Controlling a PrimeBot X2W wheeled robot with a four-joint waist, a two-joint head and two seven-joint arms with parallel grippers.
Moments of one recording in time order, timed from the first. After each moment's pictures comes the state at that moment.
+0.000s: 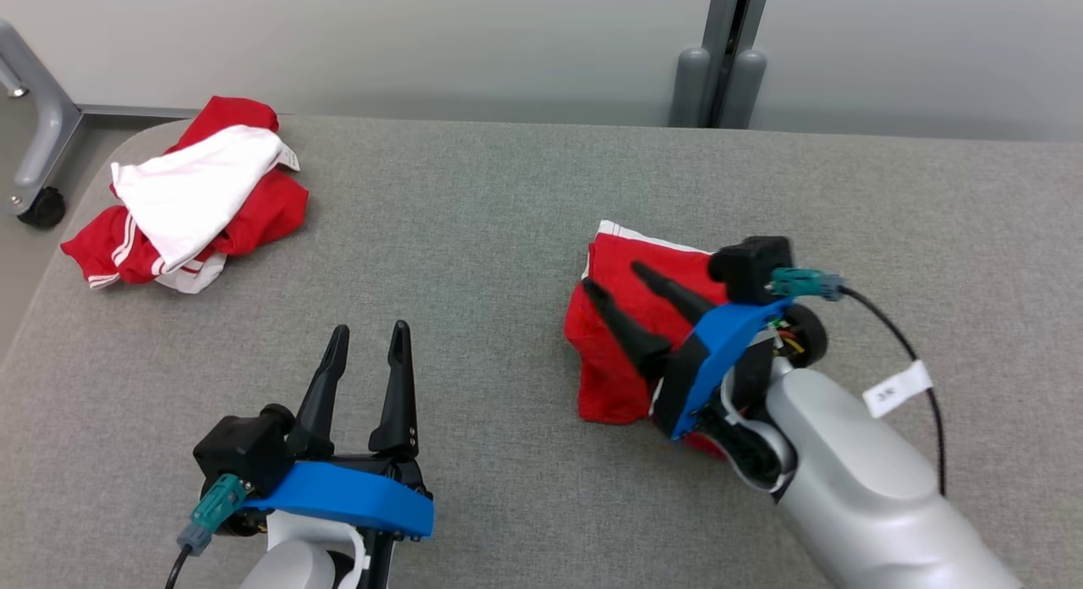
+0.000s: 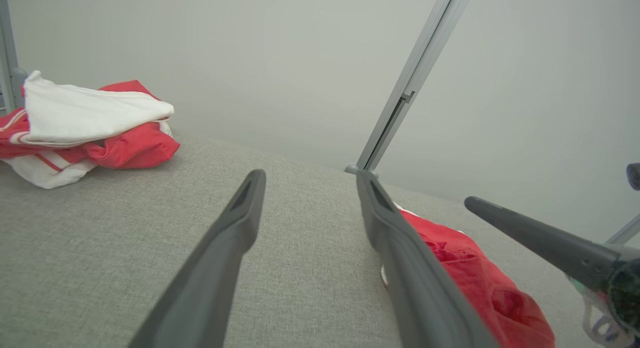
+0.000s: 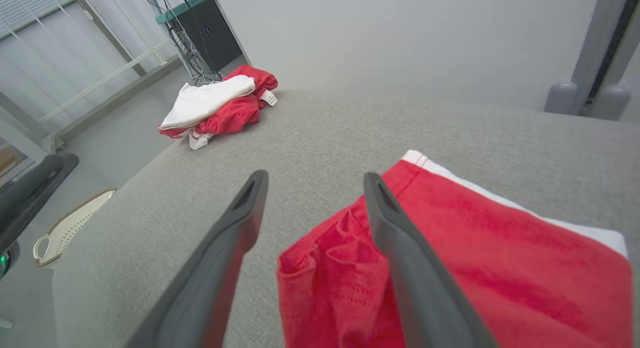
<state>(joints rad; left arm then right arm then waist) -0.18 0.24 -0.47 0.13 -0.69 0.12 -0.26 -0.67 -0.10 0.61 0.65 0.68 0.13 0.02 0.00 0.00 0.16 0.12</state>
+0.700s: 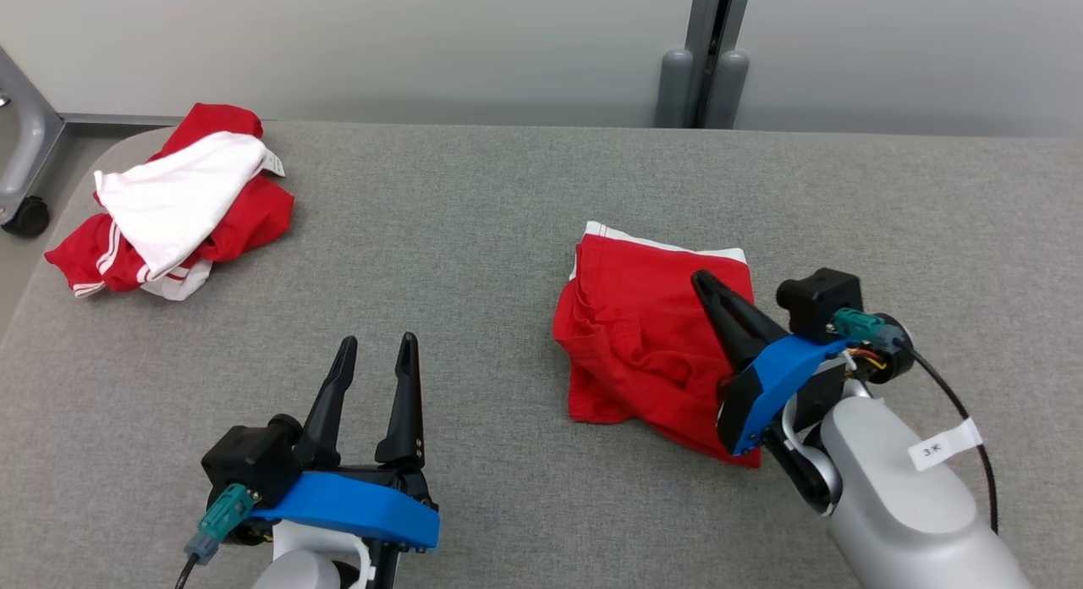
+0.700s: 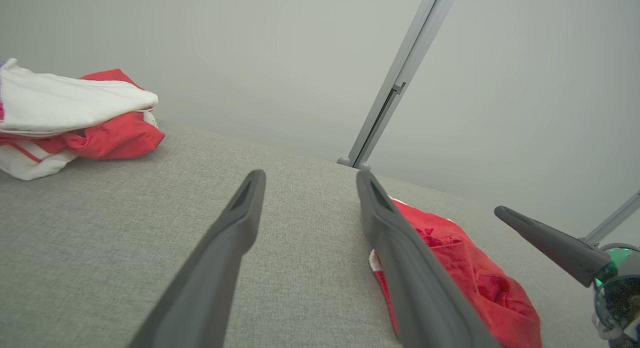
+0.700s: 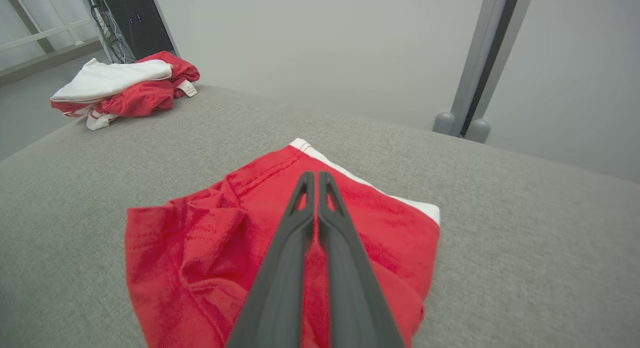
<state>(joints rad) -0.15 0.24 -0.48 0.12 -0.69 0.13 -0.26 -0.58 -0.17 0.41 0.67 0.36 0.13 -0.14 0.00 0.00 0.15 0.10</state>
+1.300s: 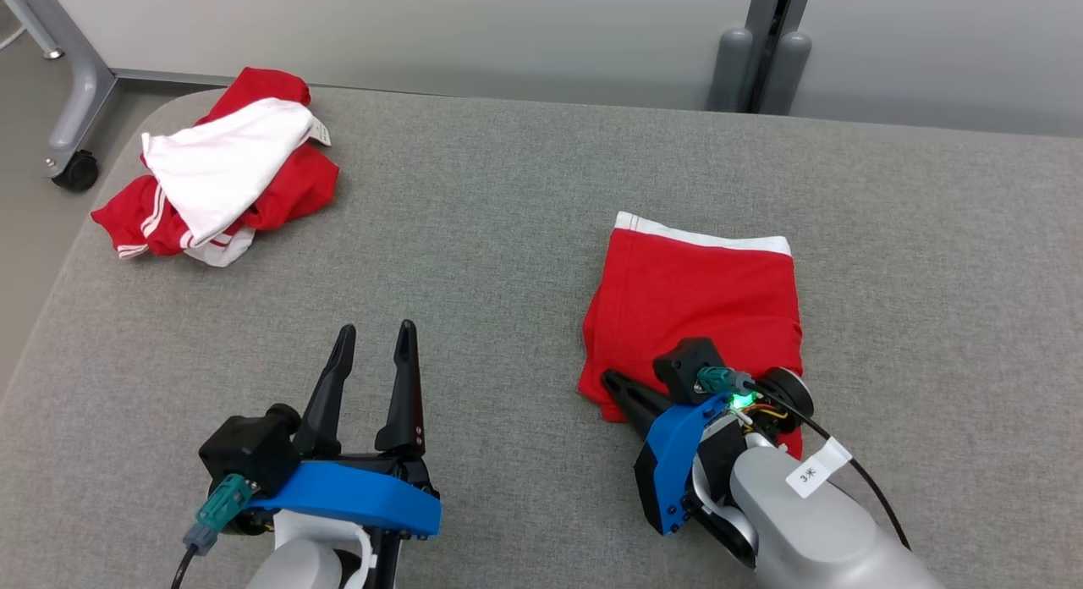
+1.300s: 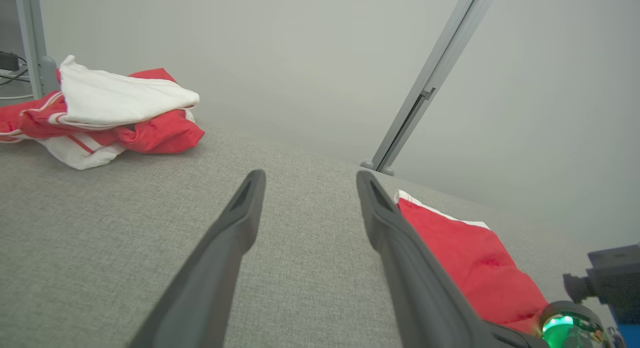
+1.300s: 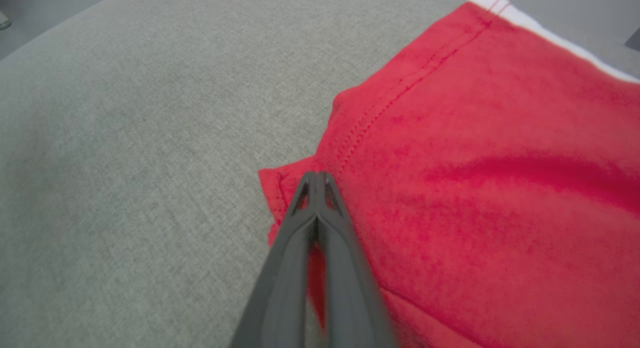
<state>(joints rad) -0.17 0.23 -0.47 0.13 -0.68 0.12 -0.26 -0.63 -0.06 0.68 0.88 0.37 0.13 -0.09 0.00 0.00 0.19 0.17</state>
